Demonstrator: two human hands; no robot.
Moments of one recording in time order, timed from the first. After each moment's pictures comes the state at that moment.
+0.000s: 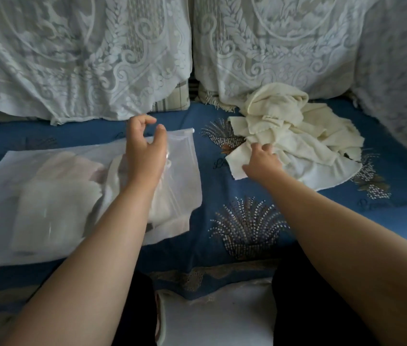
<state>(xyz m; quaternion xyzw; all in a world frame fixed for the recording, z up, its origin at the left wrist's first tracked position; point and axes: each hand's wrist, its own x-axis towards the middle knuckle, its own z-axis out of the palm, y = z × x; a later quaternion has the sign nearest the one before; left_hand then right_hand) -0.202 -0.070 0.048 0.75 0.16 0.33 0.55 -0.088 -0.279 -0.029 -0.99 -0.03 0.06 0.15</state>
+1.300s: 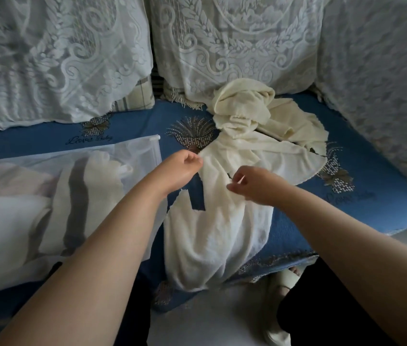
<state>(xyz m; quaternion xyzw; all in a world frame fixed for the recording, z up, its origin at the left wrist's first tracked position) -0.160 -0.152 0.023 0.88 0.07 -0.10 0.46 -0.141 -0.348 0.010 -0.95 -0.13 0.19 0.21</state>
